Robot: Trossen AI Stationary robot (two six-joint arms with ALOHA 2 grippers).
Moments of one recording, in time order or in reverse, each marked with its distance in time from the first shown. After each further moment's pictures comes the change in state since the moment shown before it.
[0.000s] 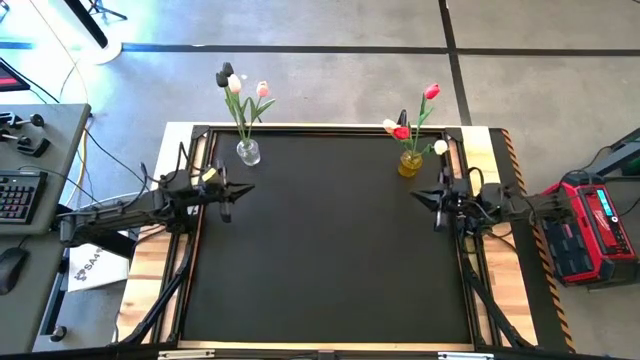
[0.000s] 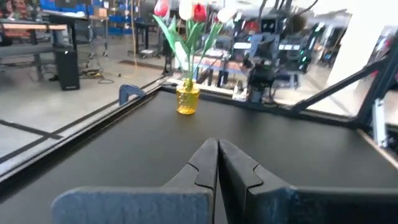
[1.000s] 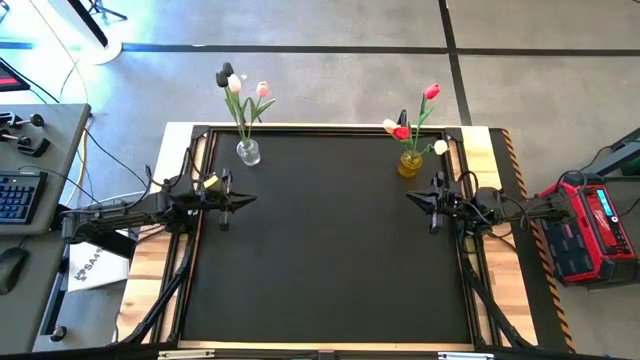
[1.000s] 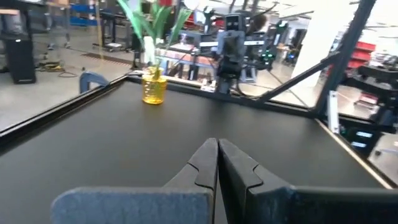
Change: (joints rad) left arm -0.041 -0.046 -0.094 0.055 0.099 -0.054; right arm 0.000 -0.001 -0.144 0.231 -0.003 0.069
